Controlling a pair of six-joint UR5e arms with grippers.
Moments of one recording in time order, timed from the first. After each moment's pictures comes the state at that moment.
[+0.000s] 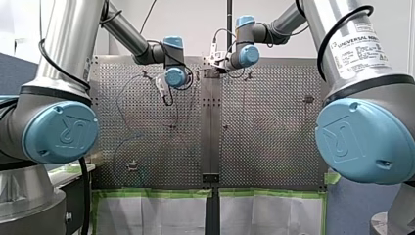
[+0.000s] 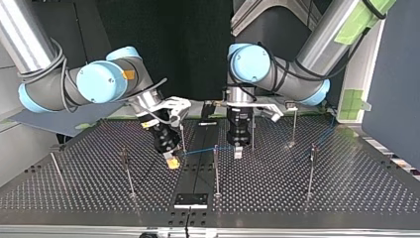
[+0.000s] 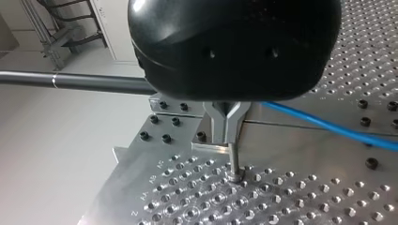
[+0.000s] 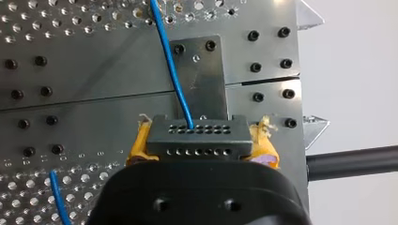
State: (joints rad) left arm -0.37 -1.79 -1.69 -2.59 -1.90 -1.77; right arm 2.18 -1.17 1.23 -0.11 1.39 1.70
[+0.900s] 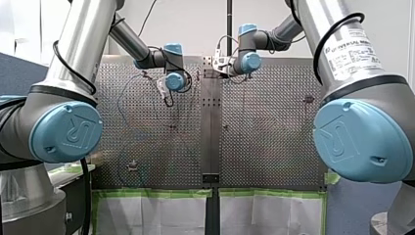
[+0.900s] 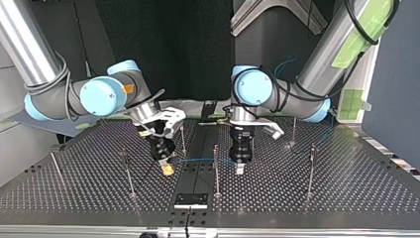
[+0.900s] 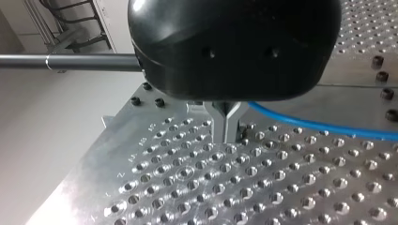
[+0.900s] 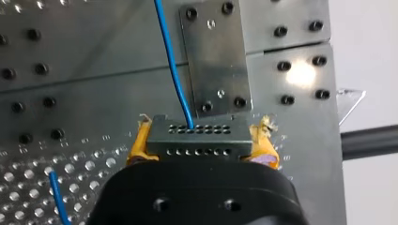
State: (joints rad) left arm -0.31 -1.88 -1.58 -2.57 -1.83 -1.79; right arm 2.14 -1.11 1.19 -0.13 1.39 1.75
